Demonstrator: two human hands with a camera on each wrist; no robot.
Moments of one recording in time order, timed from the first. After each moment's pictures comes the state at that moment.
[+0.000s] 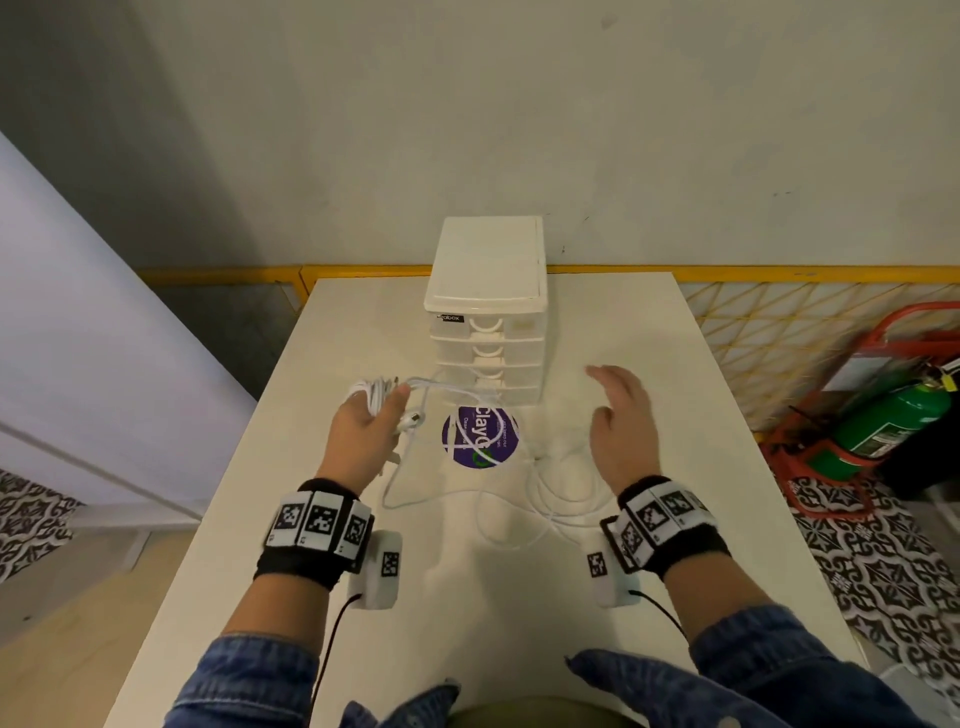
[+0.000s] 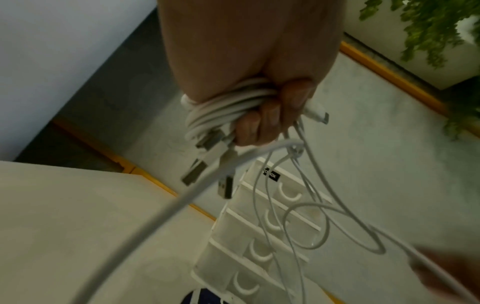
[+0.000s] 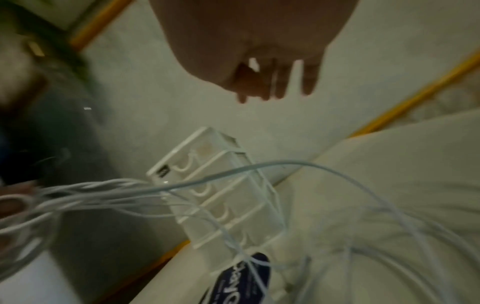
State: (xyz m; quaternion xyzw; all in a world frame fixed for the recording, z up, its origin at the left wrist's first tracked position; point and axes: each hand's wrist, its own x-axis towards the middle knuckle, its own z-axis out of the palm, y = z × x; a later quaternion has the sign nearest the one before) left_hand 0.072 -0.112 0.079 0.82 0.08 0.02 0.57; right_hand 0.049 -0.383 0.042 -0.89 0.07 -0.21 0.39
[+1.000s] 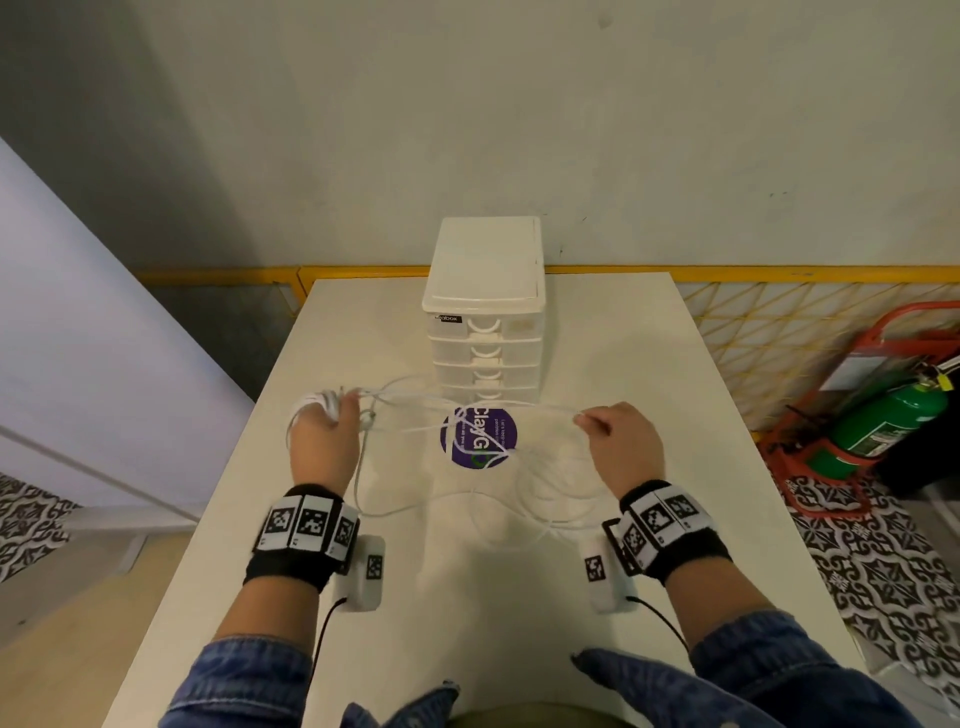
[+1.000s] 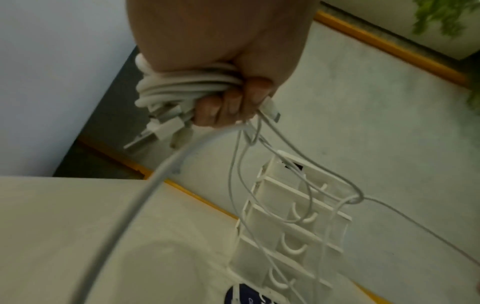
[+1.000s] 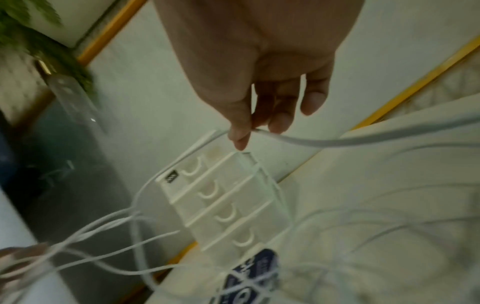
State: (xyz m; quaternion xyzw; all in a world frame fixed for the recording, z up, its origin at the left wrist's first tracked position) left_hand 0.074 -0.087 0.072 0.85 0.17 0.14 0.48; right_hand 0.046 -0.388 0.034 -0.93 0.15 -0.08 0.33
